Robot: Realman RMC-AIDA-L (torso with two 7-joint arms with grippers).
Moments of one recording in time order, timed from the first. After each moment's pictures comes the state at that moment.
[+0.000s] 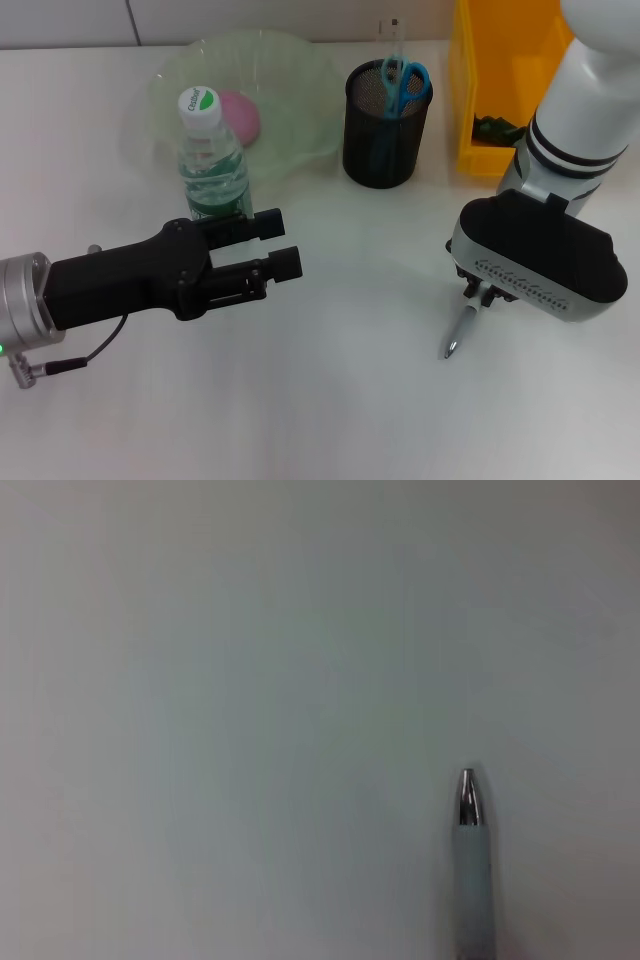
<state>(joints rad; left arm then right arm) -0.39 -2.07 0.94 0.54 1.61 1.77 -1.45 0.90 2.09 -1.65 -0.93 -2.66 -1.50 1.06</state>
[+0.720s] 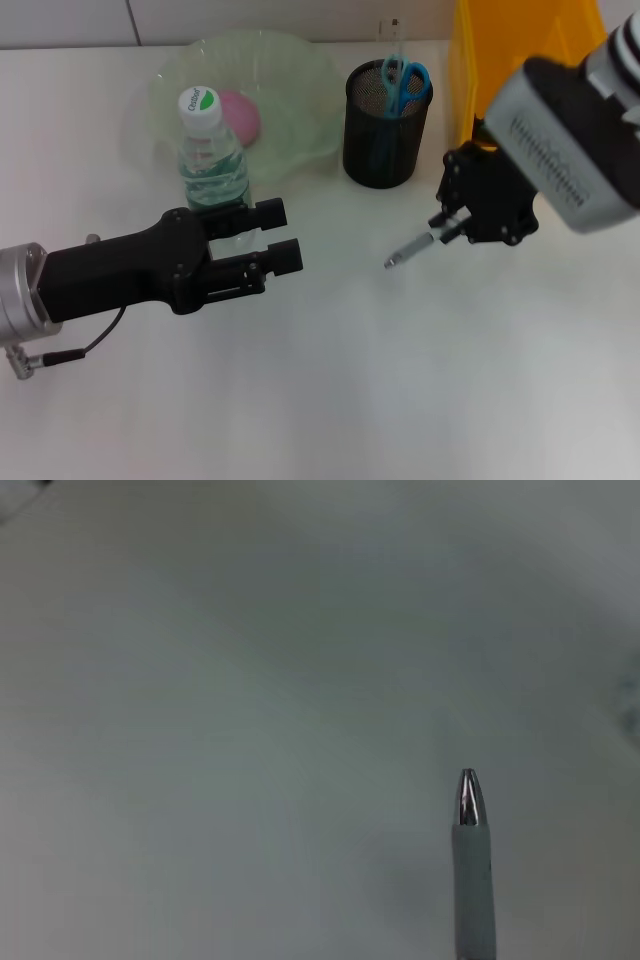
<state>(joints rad) -0.40 -2.06 0.93 0.55 1.60 1.80 -1.45 0.81 2.08 -1.27 -1.13 -2.55 -1.59 1.14</state>
